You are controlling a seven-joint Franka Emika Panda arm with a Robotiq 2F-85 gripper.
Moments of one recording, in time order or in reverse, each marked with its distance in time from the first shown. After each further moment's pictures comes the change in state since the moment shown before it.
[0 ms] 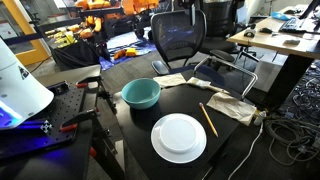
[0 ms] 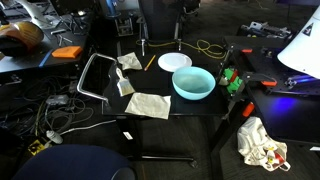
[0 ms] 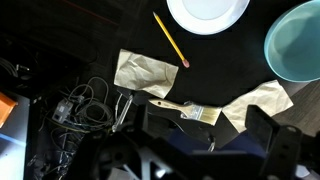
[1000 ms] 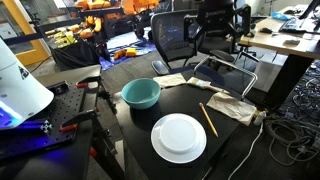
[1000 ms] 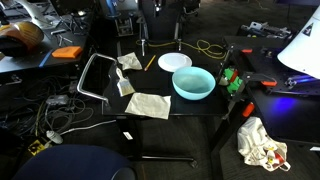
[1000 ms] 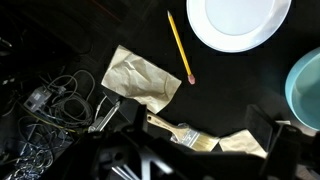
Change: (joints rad) arm -0.047 0.201 0.061 0.032 -0.057 0.159 -0.165
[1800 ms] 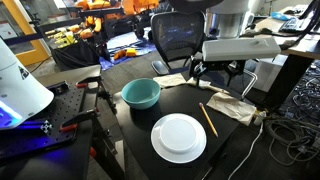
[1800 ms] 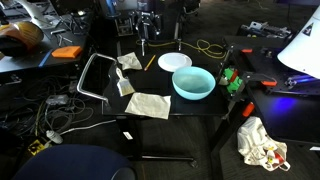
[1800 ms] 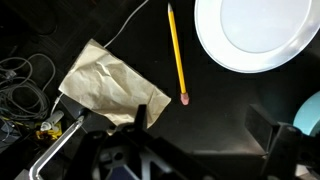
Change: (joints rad) arm -0.176 0.283 0.148 0.159 0.027 0.016 -0.235
